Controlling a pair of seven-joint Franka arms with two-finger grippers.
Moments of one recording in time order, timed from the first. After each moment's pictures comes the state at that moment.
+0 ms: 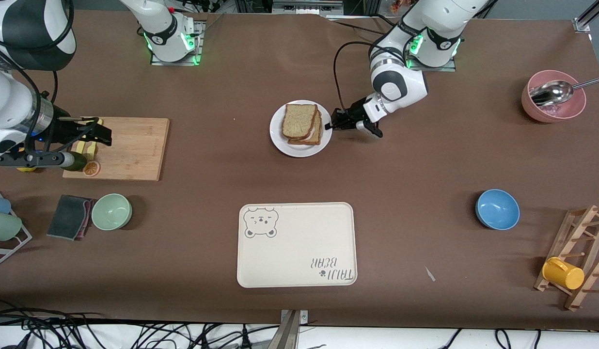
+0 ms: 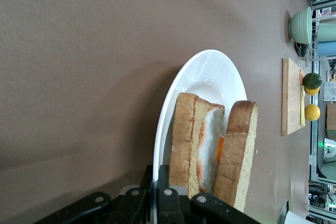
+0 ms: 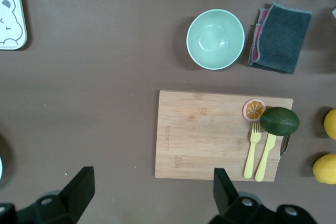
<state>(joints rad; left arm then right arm) -0.14 0.44 -0.55 -2.37 -2.13 2.69 1.38 -0.06 0.15 0.14 -1.62 -0.06 1.64 0.04</state>
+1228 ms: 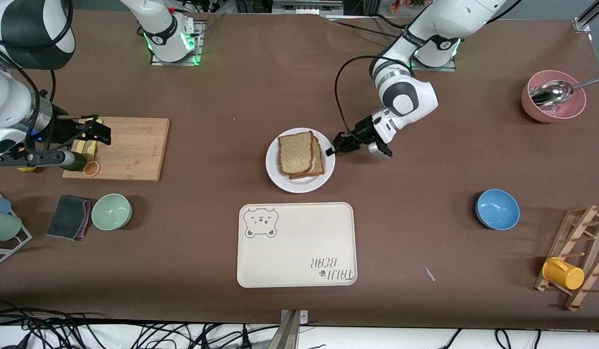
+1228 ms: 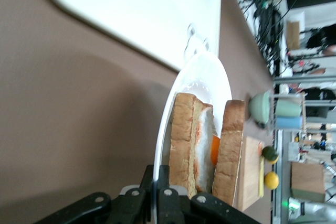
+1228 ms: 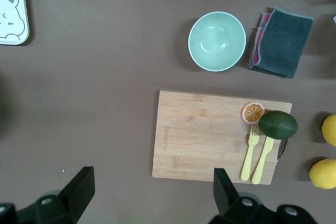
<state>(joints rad) -0.06 0.45 -0.54 -2.17 -2.13 2.71 1.24 -0.06 0.15 0.14 -1.62 -0.06 1.64 0.02</state>
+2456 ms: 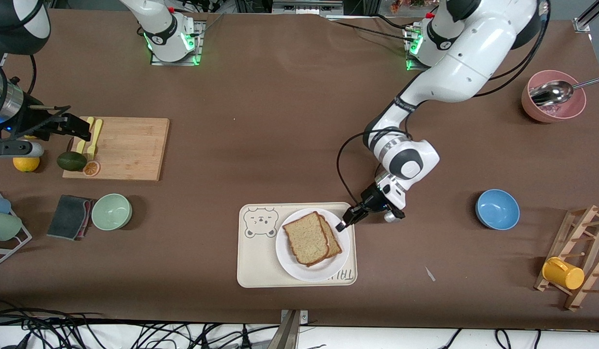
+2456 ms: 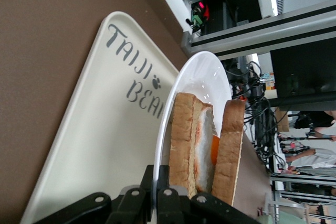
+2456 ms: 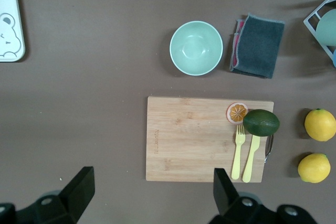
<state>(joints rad) -0.19 0.90 -0.33 -1.50 -2.13 2.83 1.24 -0.06 0.09 0.08 -1.61 -0.05 1.64 0.02</state>
